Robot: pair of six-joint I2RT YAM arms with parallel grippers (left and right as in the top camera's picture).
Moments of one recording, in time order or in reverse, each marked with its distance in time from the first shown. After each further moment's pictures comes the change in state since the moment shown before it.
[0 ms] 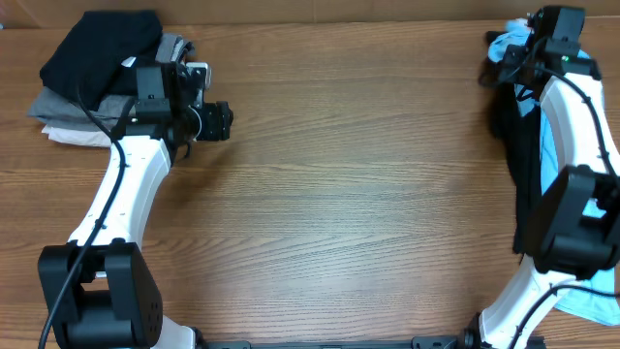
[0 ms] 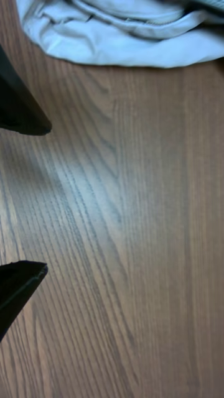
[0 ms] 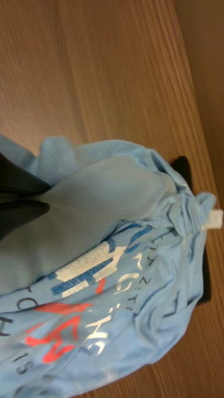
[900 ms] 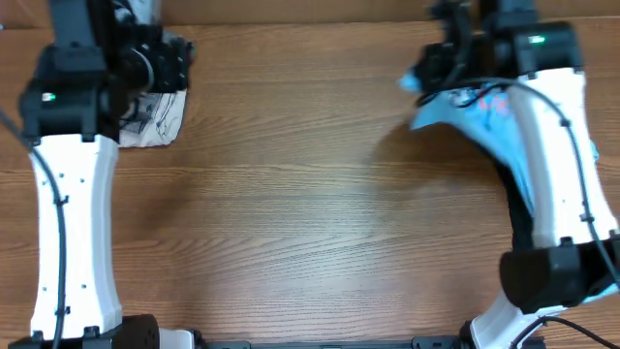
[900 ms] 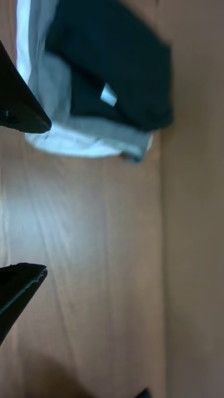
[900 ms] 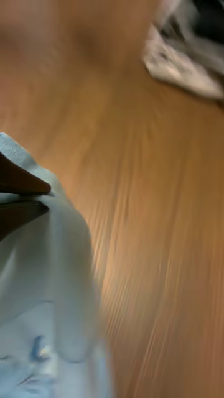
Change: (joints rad) left arm 0.039 -0.110 0.607 -0.497 -0.114 0.007; right arm 0.363 -0.189 0.284 -0.625 -0.439 -0.064
